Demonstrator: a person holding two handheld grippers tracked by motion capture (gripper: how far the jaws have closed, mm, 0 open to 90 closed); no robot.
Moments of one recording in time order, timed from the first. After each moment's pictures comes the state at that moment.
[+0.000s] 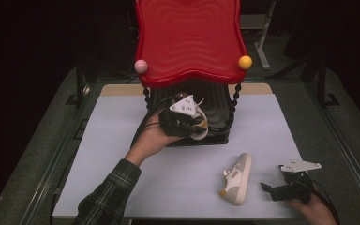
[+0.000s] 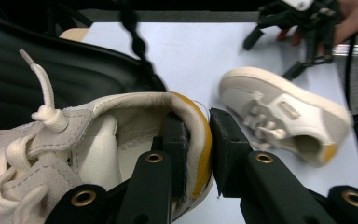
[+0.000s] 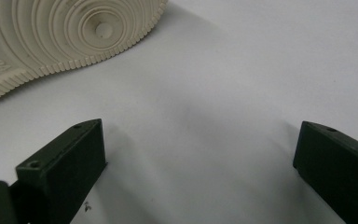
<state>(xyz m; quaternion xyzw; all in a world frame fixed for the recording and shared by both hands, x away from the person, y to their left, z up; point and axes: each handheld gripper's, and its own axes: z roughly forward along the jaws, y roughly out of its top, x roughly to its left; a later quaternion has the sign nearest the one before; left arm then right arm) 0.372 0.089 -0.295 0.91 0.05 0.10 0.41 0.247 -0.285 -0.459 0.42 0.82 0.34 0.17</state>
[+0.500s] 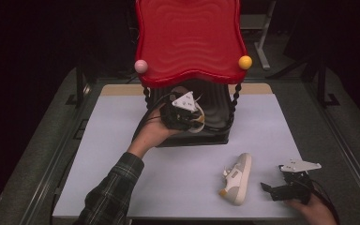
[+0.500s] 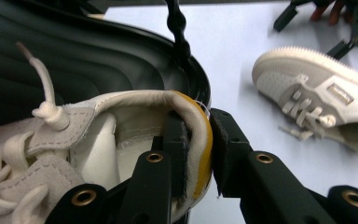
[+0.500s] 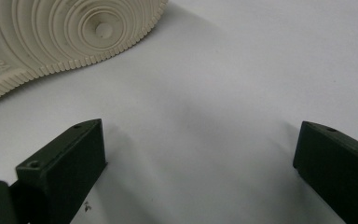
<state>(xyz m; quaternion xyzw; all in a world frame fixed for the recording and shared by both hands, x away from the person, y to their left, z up) 0.395 0.091 -0.311 0.91 0.04 0.11 0.39 0.247 -0.285 -0.459 0.42 0.82 0.34 0.17</state>
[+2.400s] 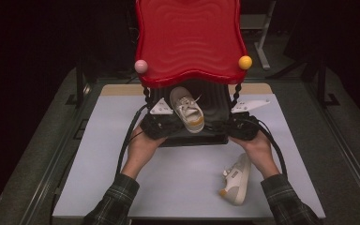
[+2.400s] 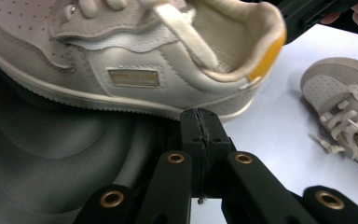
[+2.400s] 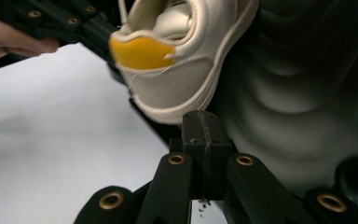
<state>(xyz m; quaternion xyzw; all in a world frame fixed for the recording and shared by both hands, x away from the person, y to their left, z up) 0.373 0.140 -0.338 0.86 0.25 0.14 0.43 0.369 -0.147 -0.347 0.31 0.81 0.48 0.11</state>
